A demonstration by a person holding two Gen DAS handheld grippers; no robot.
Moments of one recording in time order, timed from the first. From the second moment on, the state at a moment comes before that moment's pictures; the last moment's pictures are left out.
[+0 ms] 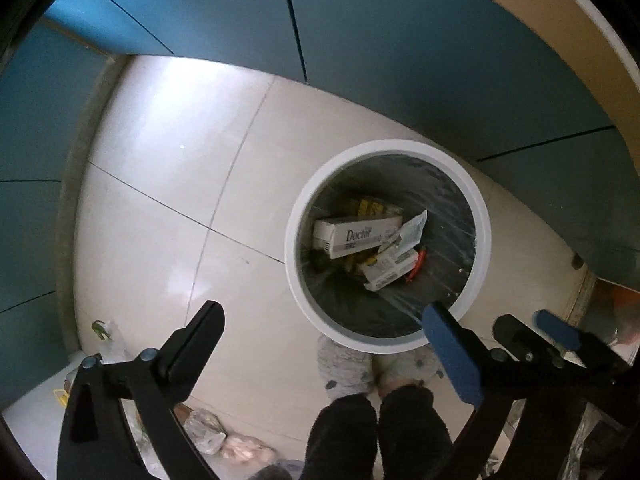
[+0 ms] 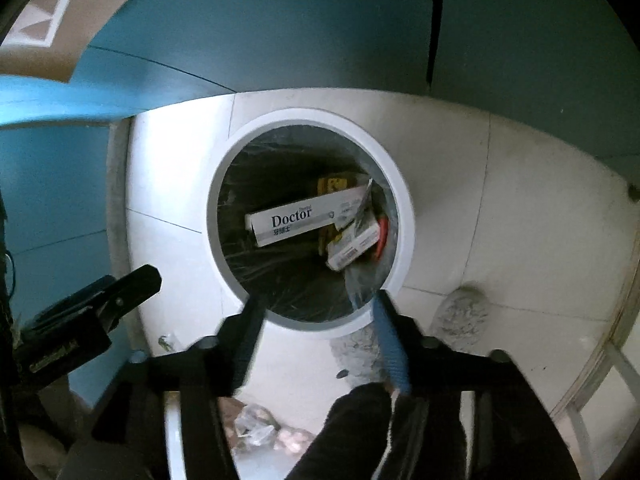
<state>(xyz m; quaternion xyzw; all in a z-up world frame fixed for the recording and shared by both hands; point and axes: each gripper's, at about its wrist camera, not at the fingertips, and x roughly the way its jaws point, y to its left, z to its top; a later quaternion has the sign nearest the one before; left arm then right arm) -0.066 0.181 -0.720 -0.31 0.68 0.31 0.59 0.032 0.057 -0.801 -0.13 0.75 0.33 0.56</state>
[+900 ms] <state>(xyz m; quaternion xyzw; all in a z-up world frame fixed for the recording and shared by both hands) -0.111 0.140 -0.481 -0.27 0.64 0.33 0.64 0.004 0.028 -0.557 -0.21 0.65 0.34 0.65</state>
